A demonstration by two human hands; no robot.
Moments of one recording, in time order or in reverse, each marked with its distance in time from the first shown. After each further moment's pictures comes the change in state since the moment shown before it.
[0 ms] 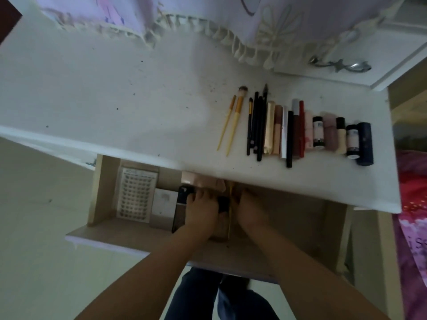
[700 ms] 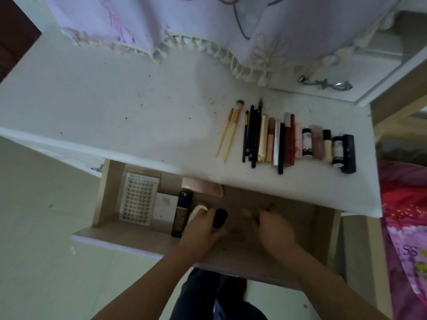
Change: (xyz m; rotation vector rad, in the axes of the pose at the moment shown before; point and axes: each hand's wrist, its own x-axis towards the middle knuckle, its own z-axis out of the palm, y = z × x) left_hand -0.045 -0.002 0.005 -0.471 0.004 0.057; right_hand -0.055 0.024 -0.051 -0.441 -0.020 -0.037
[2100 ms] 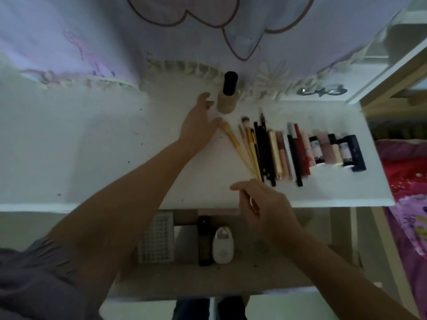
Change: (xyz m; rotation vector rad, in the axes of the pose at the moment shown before) left_hand 0.174 0.057 -0.234 -0.260 0.291 0.315; right_hand -0.005 -0.113 -0.089 0.380 0.705 -0.578
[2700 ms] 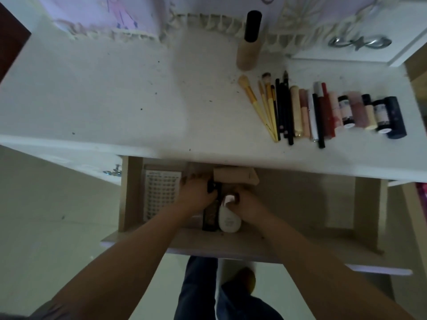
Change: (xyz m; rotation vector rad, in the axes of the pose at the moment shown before) left_hand -0.189 -0.136 0.095 0.519 -0.263 -0.212; right_hand -0.072 0.068 0.143 0.147 -0.580 0.619
